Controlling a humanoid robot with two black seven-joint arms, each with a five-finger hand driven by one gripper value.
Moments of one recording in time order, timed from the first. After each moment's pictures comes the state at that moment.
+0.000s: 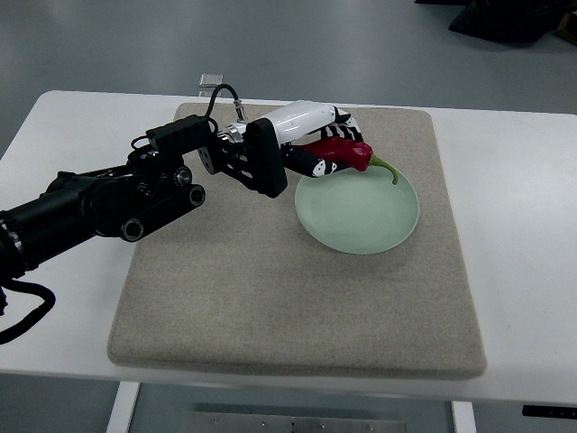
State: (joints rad) left arm -1.05 0.18 -0.31 -0.86 1.44 0.10 -0.40; right arm 0.05 0.00 0.15 0.13 -0.17 -0.02 0.09
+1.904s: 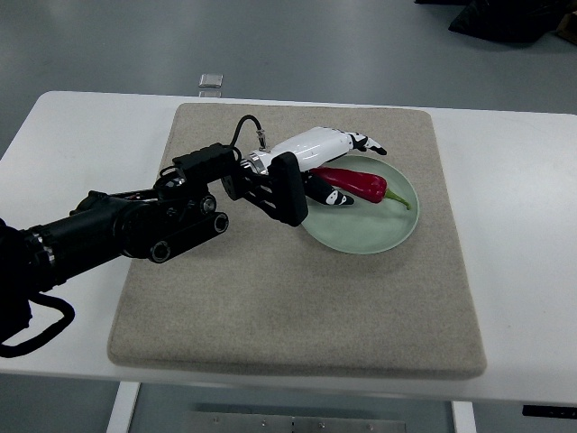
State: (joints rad) left arm -1.03 0.11 -0.23 -0.79 1.41 0.20 -0.40; right arm 0.05 0.00 0.15 0.13 -0.17 -0.02 0.09
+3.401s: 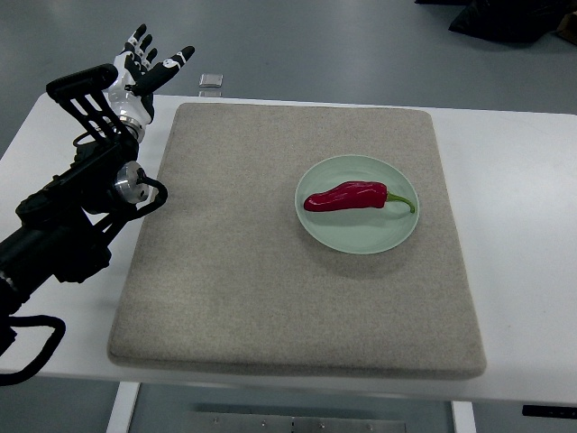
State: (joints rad) left arm -0.82 0.19 -0.84 -0.72 0.24 0.32 -0.40; right arm 0.05 0.00 0.15 0.13 -0.17 -0.02 0.09
